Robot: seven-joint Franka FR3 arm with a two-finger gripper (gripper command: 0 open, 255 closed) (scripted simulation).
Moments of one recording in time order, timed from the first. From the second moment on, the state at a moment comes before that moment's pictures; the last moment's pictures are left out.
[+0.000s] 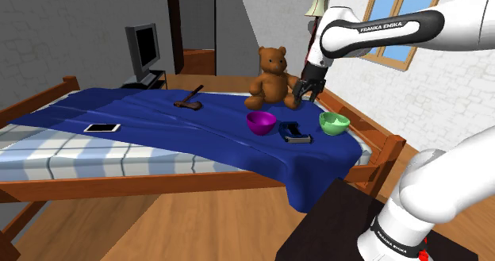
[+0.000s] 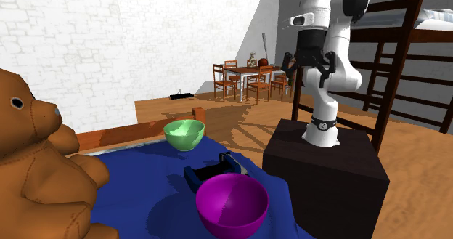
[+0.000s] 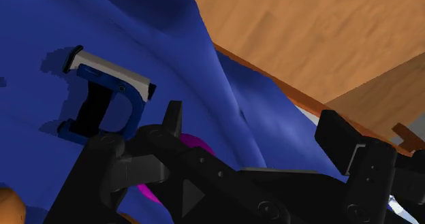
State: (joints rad) arm -0.04 -0.49 -0.16 -2.32 -0.03 1.97 0.04
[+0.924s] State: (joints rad) arm -0.11 0.00 -0.29 -2.12 0.04 2.18 -0.02
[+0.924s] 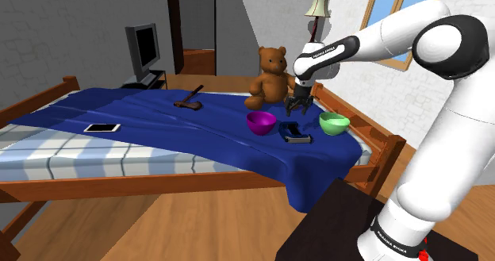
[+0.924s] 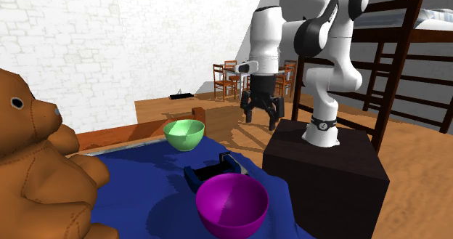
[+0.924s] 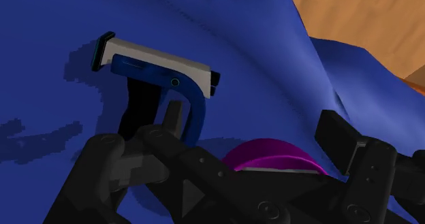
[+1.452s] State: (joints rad) arm -0.18 0.29 -0.32 -1.94 0.13 2.22 -0.06
